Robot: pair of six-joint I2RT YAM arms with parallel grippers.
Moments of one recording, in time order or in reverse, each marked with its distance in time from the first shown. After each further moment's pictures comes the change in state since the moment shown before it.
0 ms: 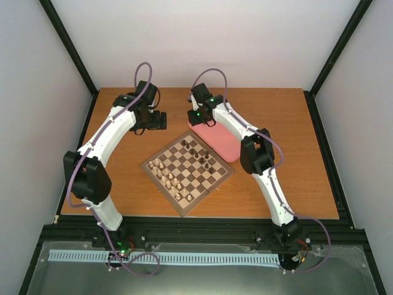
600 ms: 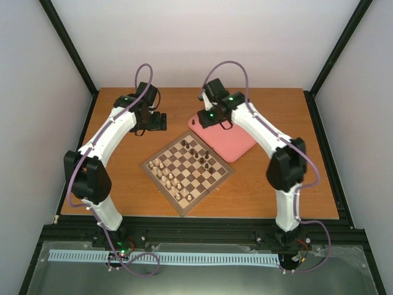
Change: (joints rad) left arm 0.000 0.000 -0.022 0.016 -0.005 0.000; right arm 0.025 -0.568 -0.487 -0.083 0.061 -0.004
